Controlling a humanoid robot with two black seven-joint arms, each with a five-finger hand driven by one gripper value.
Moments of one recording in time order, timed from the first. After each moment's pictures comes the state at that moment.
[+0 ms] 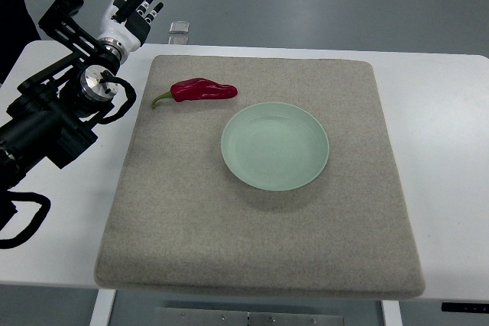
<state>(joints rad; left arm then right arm) -1.03 0.18 -0.56 -0.47 -0.35 -0.04 -0.29 0.01 0.00 0.01 0.10 -0.12 0.16 0.11</state>
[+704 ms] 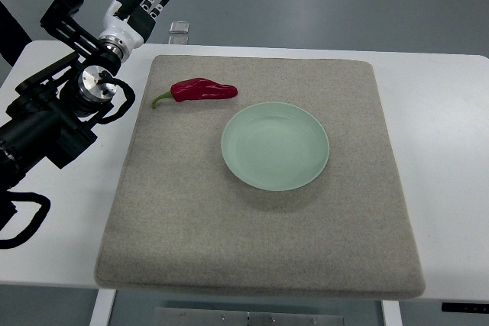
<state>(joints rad) -1.03 0.18 -0.57 -0.47 -0.35 -0.13 -0.29 0.01 0.00 0.01 0.10 -0.12 0.16 0.11</state>
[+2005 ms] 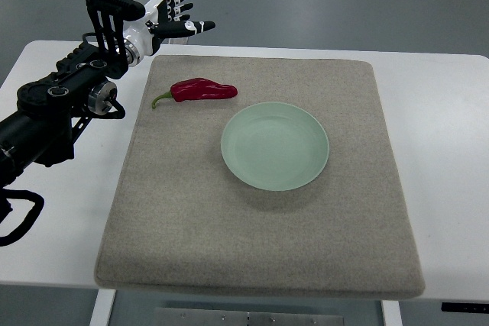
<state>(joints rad) -1.04 0.20 -0.50 -0.47 0.55 -0.11 -0.28 0.01 0.00 0.01 0.10 -0.12 0.16 0.11</state>
